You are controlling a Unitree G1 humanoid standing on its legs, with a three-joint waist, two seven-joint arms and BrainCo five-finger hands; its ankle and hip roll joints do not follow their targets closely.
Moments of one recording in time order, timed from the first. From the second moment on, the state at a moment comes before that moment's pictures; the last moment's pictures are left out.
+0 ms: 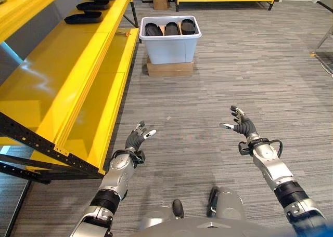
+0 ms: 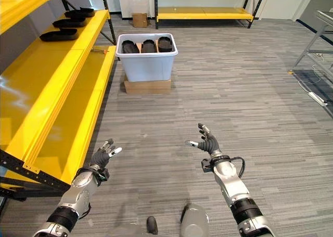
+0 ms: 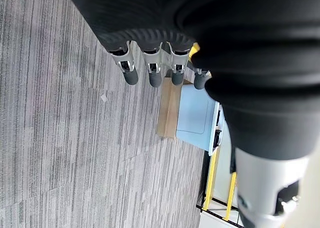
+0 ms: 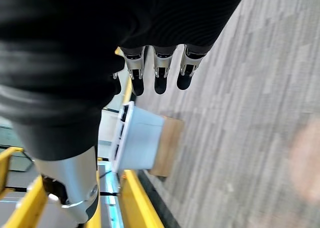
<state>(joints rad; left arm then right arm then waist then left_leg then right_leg) -0.14 0.30 -0.16 0.54 -0.53 -0.05 0.01 -0.17 -0.40 0.25 0.36 0.23 -0.02 -0.06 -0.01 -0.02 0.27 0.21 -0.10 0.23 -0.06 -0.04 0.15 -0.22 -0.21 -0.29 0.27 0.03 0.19</state>
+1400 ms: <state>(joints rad) 0.02 0.24 -0.11 0.65 -0.57 -0.12 0.00 -0.07 -0.40 0.28 0.48 0.21 -0.05 -0.04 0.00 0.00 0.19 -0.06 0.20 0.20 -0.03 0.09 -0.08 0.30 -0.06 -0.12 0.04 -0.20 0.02</state>
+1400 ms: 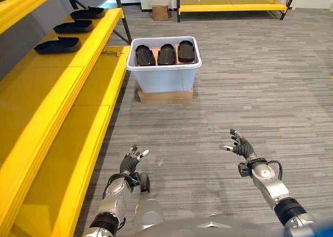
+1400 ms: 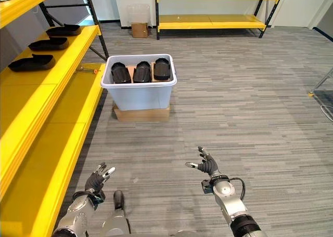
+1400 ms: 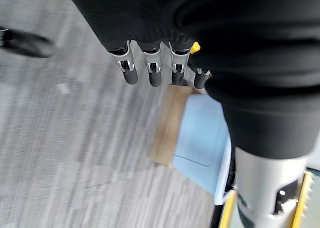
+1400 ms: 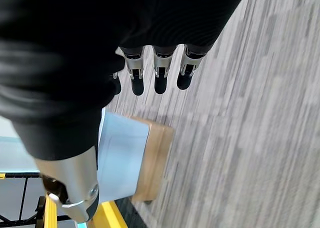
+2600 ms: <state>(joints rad) 0.04 0.28 -0.29 0.56 -0.49 -0.05 -0.15 -0.16 -0.44 0.19 0.49 0.17 -0.01 -0.38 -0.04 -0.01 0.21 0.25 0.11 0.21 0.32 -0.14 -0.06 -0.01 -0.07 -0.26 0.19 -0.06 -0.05</state>
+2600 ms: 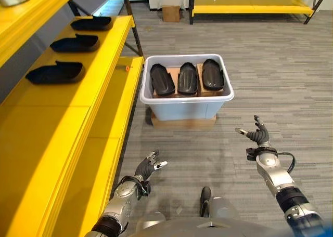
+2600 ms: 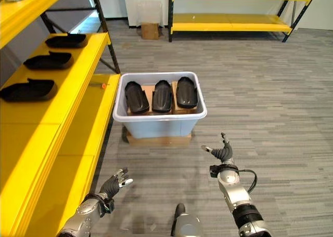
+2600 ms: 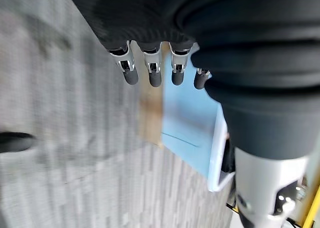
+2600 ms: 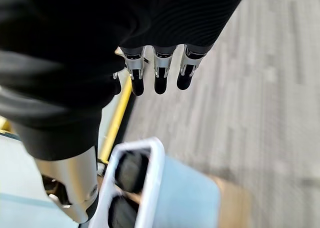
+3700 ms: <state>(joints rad) -0.03 0.35 -0.21 0.56 -0.44 -0.28 0.00 -0.08 -0.35 0.22 0.41 0.13 -0.02 -0.35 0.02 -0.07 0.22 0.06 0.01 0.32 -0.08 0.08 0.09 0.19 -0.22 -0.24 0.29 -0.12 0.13</state>
